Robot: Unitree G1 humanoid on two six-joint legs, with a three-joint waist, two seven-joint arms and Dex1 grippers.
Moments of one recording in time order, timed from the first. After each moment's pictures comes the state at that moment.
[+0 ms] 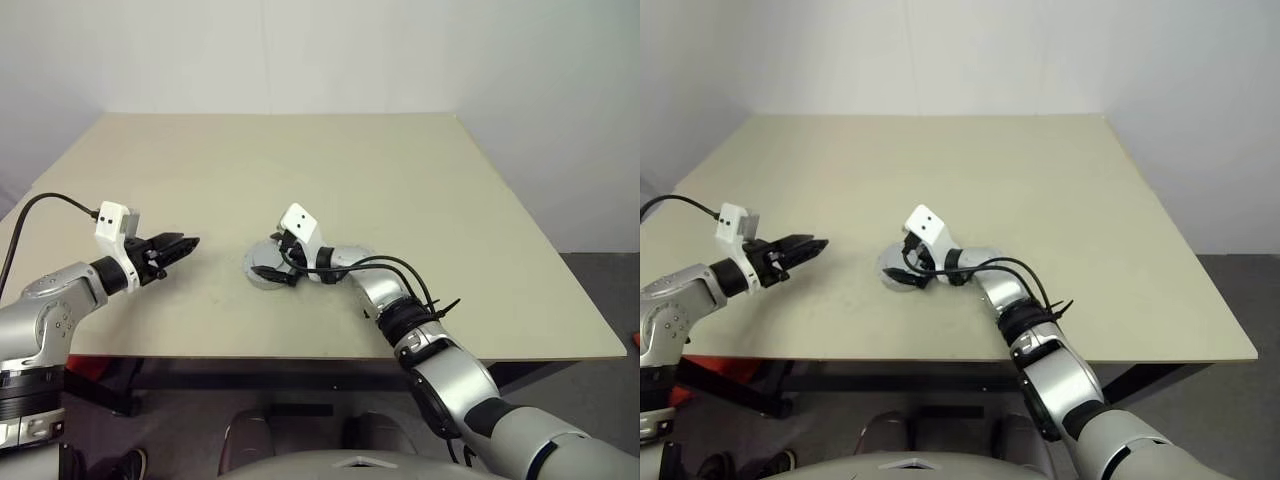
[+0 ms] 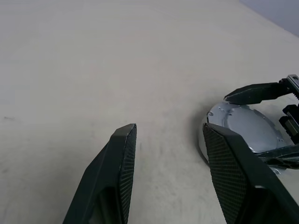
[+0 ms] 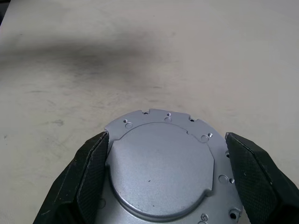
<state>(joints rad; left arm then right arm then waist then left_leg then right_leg) -0.20 0.69 0.34 -0.02 -0.61 0.74 -0.73 -0.73 0.02 0.29 0.75 0.00 0.02 0.78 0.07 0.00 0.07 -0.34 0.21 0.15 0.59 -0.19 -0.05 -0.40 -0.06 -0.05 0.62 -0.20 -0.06</state>
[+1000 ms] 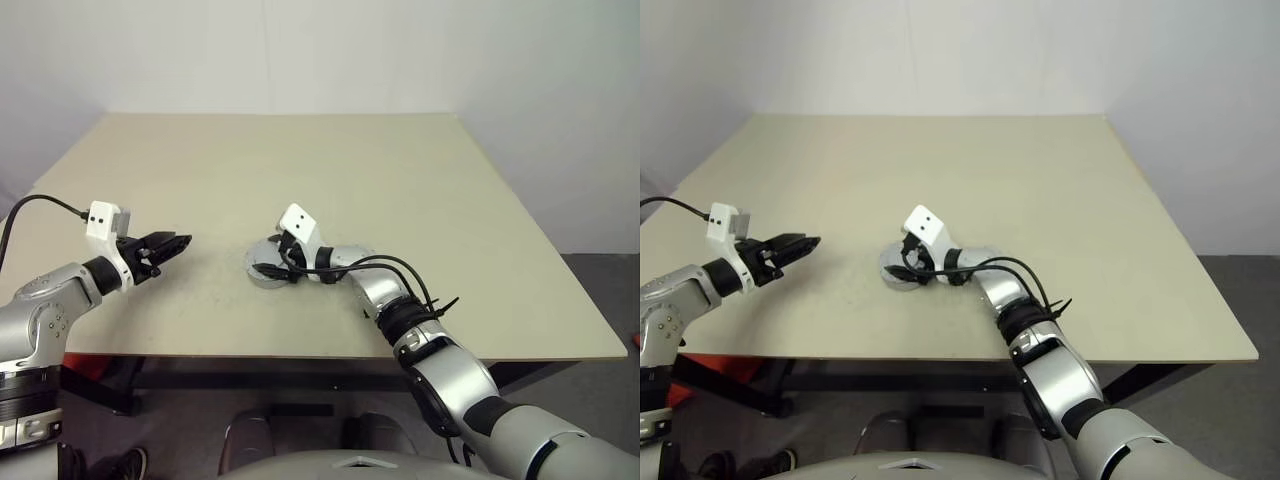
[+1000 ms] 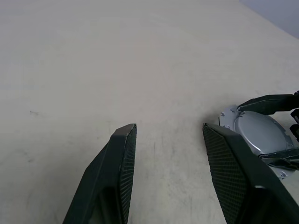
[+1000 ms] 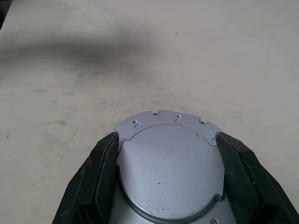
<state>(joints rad) -0.19 0.69 0.36 -0.01 -0.61 0.75 -0.71 -0.74 0.02 0.29 0.77 -0.01 0.01 0.79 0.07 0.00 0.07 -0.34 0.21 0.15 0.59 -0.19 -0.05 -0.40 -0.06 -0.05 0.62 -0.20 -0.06</state>
